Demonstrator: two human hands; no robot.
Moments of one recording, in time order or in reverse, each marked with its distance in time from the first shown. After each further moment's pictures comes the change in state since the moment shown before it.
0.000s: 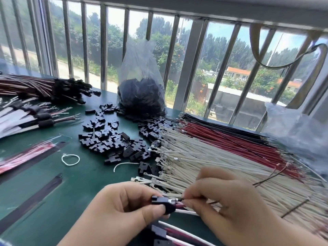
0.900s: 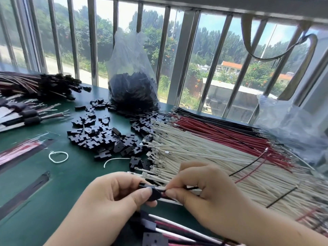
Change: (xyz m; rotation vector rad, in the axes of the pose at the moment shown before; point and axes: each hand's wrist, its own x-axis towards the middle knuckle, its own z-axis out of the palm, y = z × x) left_hand 0.008 -0.003 0.007 0.004 0.110 0.022; right_hand 0.006 0.010 0.016 0.283 -0.107 0.150
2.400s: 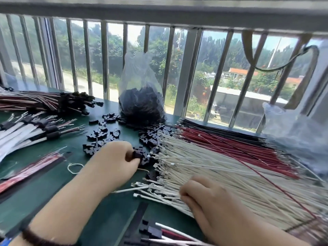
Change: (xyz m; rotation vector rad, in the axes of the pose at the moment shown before) left_hand 0.067 0.016 -0.034 1.016 0.236 0.244; right_hand -0.013 0.017 0.006 -0.383 0.051 -0.101
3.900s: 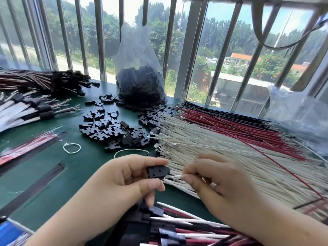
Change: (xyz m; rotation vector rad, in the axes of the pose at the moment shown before) left_hand -0.072 0.026 -0.002 -1.064 -0.381 -0.091; right_hand -0.001 0.000 -0.003 0.186 0.179 -0.052
